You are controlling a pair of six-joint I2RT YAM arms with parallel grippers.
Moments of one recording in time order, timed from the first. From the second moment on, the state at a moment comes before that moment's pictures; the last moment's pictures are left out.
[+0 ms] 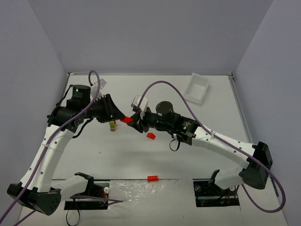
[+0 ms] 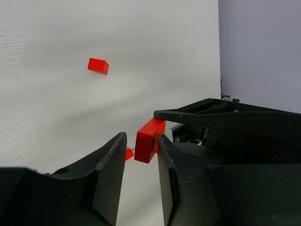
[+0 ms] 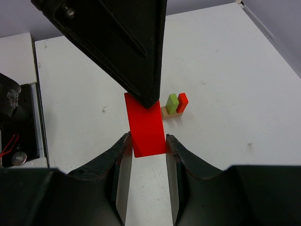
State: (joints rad) left arm -0.31 1.11 1.35 -0.93 0.49 -0.61; right arm 0.98 1.36 1.12 0.00 -0.23 -0.12
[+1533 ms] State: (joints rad) left arm -0.58 1.42 1.17 -0.82 -0.10 -0.19; right arm 0.88 0.95 0.85 -0.27 0.13 0.05
